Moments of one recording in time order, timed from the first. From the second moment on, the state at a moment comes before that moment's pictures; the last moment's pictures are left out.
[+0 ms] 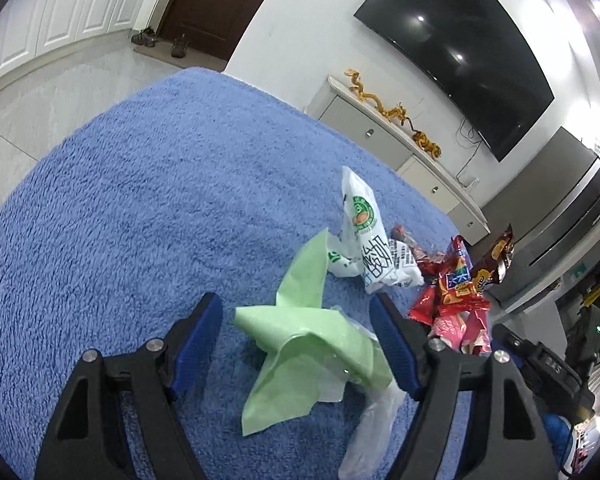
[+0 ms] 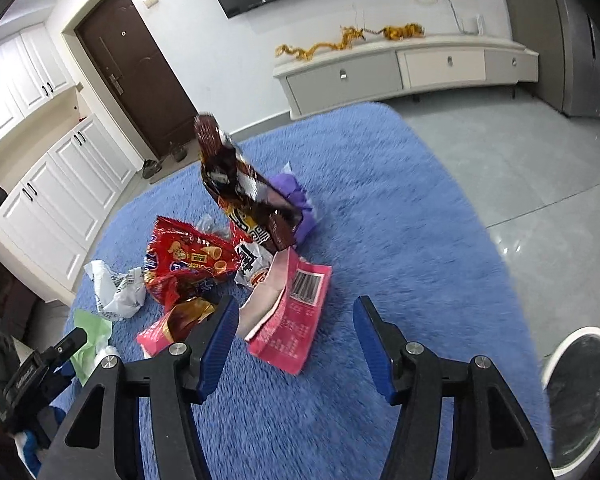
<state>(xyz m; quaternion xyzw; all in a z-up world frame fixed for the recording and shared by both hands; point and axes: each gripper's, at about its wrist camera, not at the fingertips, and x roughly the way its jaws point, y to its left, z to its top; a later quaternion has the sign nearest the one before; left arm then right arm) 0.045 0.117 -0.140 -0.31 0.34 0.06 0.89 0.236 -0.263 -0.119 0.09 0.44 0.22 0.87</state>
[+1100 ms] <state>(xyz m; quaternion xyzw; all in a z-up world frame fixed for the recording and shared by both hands) -0.009 0.102 -0.087 -0.28 0.30 0.05 0.91 0.170 -0.312 -0.093 0.17 0.40 0.29 0.85</state>
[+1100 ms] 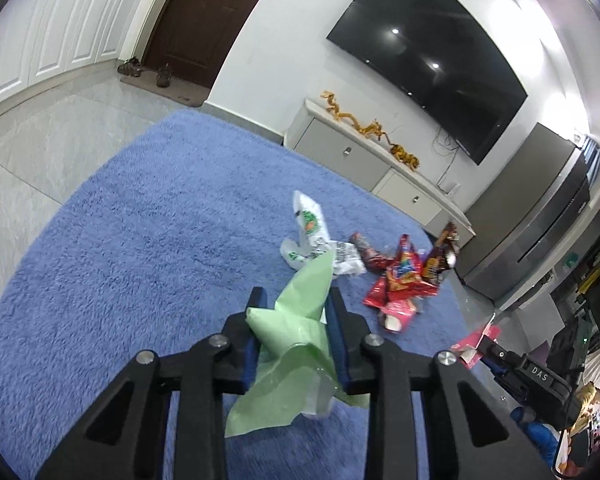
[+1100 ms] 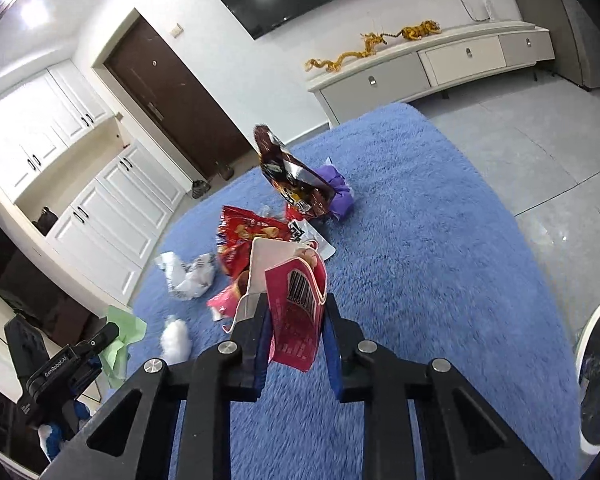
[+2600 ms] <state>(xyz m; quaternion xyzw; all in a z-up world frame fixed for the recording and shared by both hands) 0.182 -0.489 -0.100 -0.05 0.47 -0.36 0.81 0.118 -0.672 -0.193 0.29 0.38 -0.12 0.87</state>
